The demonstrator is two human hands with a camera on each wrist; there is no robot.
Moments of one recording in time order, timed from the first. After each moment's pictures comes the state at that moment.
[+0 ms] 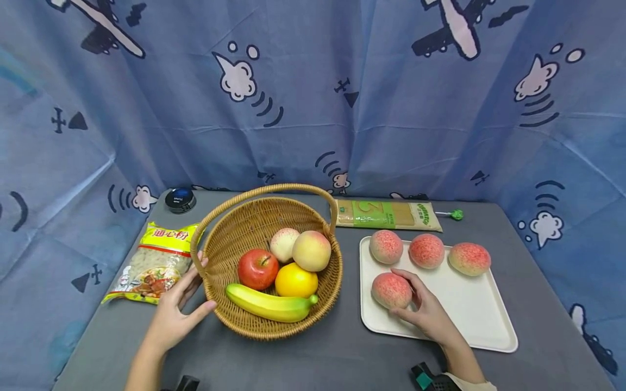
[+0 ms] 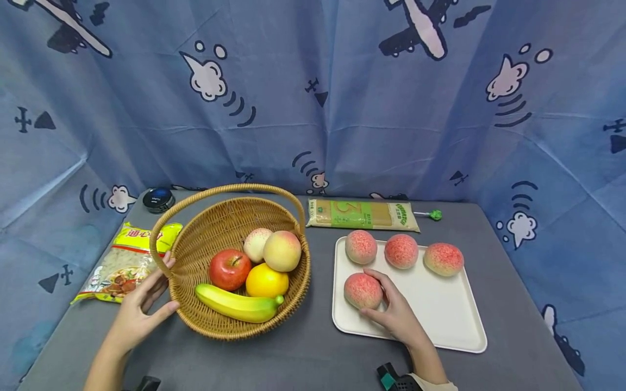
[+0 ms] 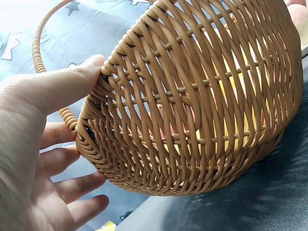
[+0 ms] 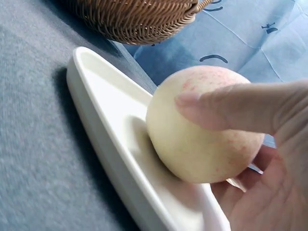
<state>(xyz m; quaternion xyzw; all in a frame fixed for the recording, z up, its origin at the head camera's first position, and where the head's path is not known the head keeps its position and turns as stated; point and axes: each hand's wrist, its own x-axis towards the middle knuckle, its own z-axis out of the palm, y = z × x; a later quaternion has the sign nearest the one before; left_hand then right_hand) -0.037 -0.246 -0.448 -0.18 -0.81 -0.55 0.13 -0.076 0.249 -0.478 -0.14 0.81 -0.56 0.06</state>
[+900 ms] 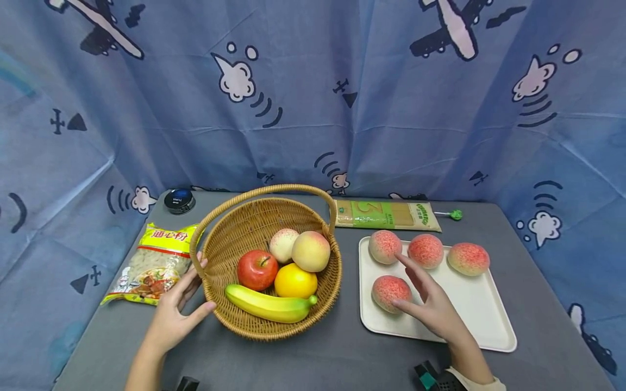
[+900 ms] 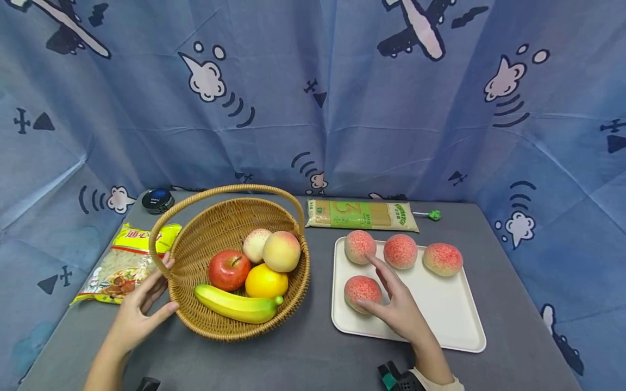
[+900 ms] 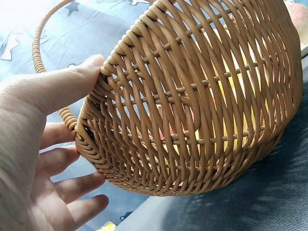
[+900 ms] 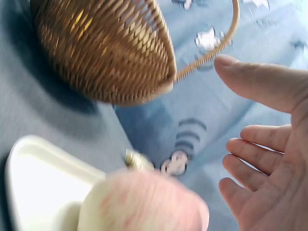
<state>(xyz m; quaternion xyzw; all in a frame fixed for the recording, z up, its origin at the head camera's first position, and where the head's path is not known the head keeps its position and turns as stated) -0.037 -0.245 -0.448 -0.19 -0.80 -0.55 0.13 -0.073 0.234 -0.430 -0.20 0.82 -0.53 0.00</state>
